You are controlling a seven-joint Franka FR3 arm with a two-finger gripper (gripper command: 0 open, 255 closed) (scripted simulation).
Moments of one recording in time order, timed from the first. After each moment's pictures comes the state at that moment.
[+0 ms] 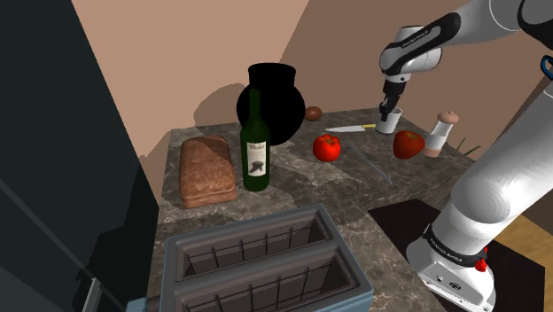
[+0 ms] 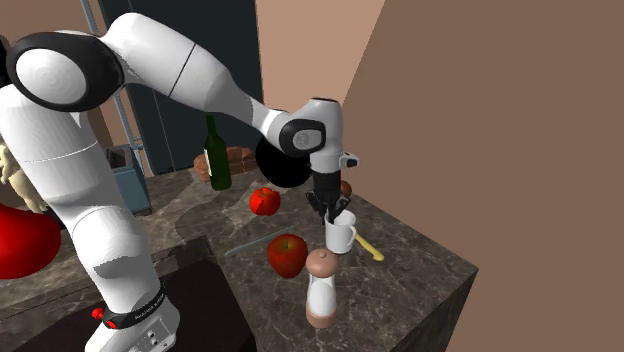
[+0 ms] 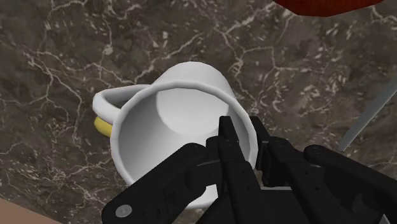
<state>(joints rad) -0.25 -0.06 -0.45 -2.24 -0.14 2.20 -0.60</state>
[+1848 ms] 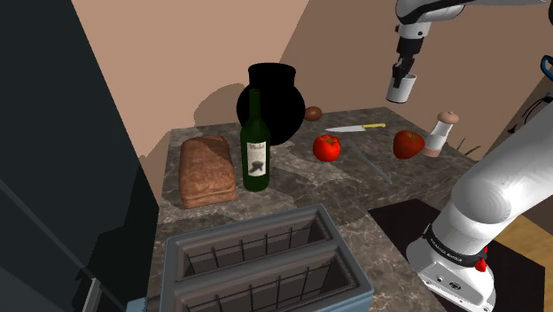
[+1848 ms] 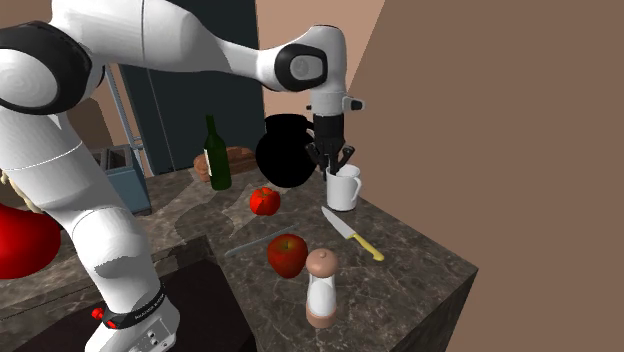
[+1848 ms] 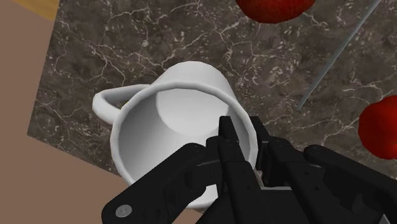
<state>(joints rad) -0.24 -0.17 -0.42 -1.97 -0.16 1.82 -0.61</state>
